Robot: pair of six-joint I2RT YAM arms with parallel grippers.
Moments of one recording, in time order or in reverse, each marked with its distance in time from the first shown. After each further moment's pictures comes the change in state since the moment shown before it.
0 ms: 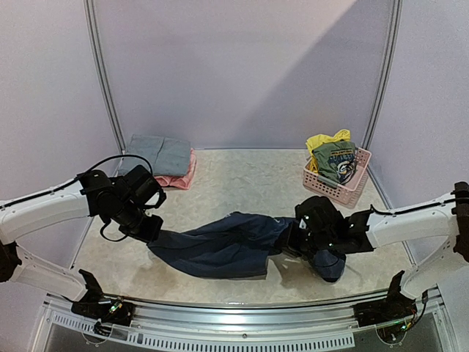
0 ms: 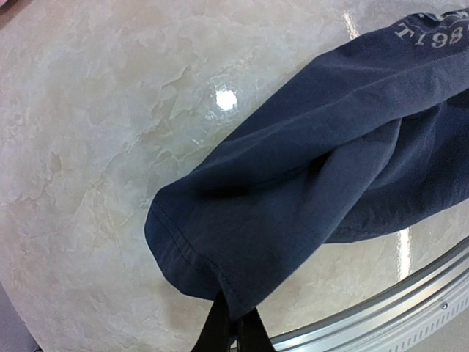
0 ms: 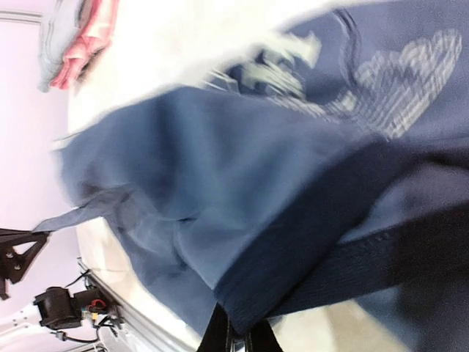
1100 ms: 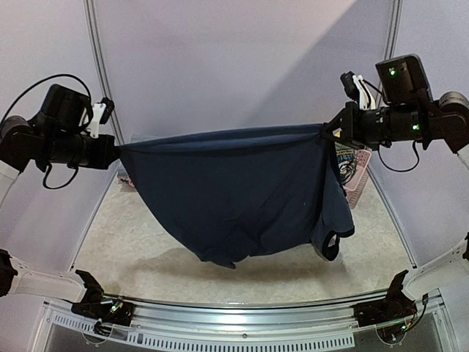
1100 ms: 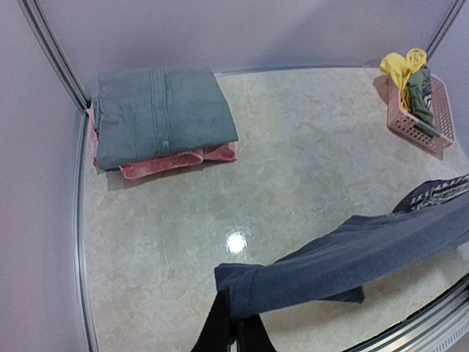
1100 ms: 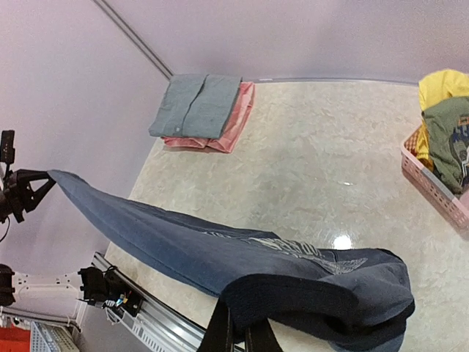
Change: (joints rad) left arm 0.149 -0.113 0.657 -0.246 -0.173 0.152; right arm -0.128 -0.134 1.150 -1.063 0.101 -0.568
